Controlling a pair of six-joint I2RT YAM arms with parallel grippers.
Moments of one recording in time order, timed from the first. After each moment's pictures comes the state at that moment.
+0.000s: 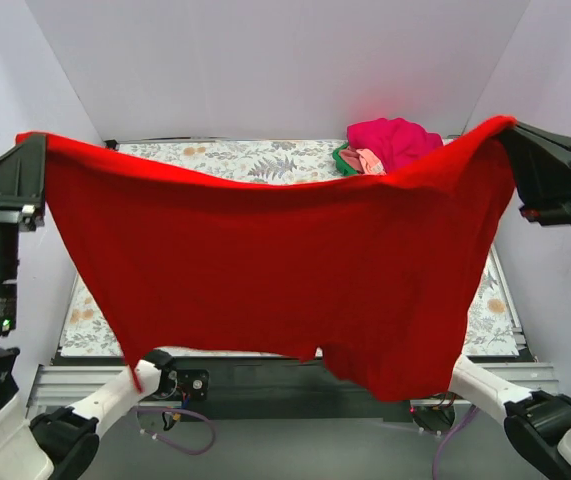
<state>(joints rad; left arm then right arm) -0.36 0.86 2.02 -0.68 -0.34 -0.91 0.39 0.96 2.12 -0.58 -0.32 0.05</state>
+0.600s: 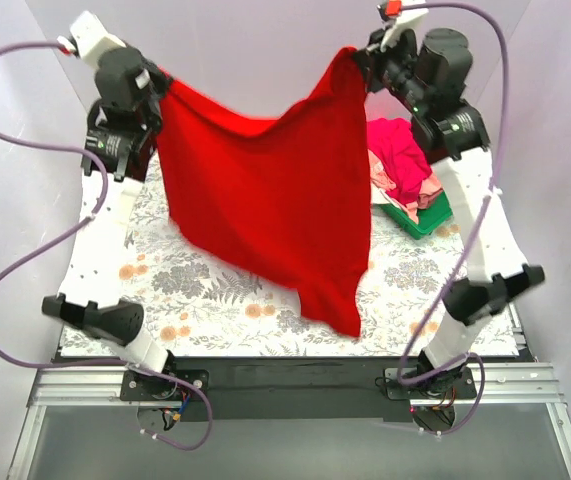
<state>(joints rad) -0.27 1.58 2.11 -0.54 -0.56 -0.59 0.39 1.70 2.23 -0.45 -0.15 -0.10</state>
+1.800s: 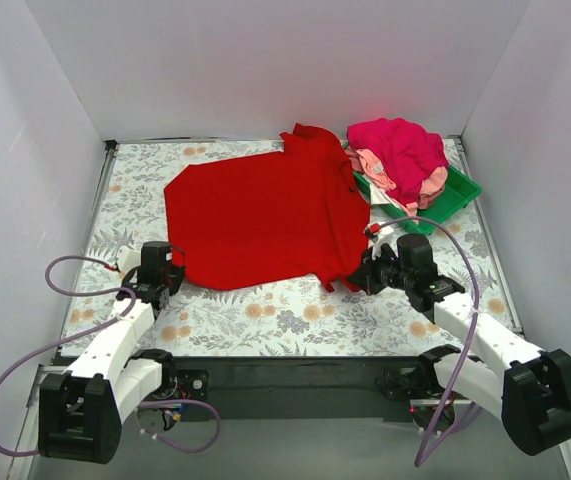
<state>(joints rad) -0.11 0.96 0.45 -0.29 -0.31 -1.15 0.39 1.00 0.45 -0.04 -0.47 0.07</state>
